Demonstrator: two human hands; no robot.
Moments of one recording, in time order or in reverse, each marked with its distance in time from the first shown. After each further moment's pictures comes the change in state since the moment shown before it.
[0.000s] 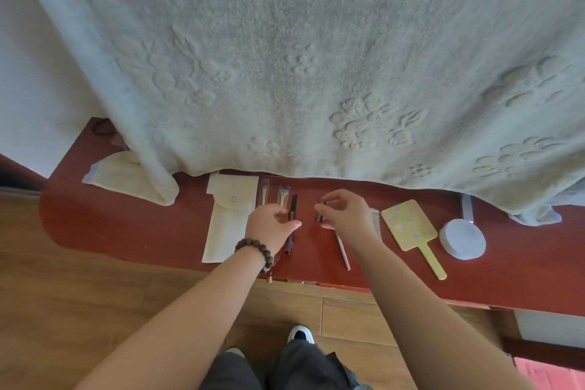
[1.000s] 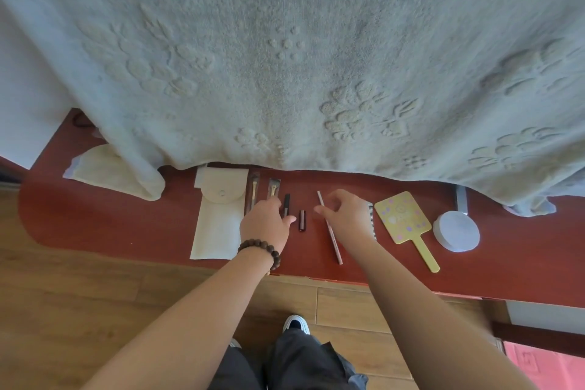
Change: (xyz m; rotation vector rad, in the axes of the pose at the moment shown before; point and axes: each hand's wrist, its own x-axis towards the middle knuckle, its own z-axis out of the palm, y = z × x) left_hand 0.008 -0.002 0.028 0.359 0.089 0.048; right_hand 0.011 0.019 -0.011 -0.476 0.043 -0.077
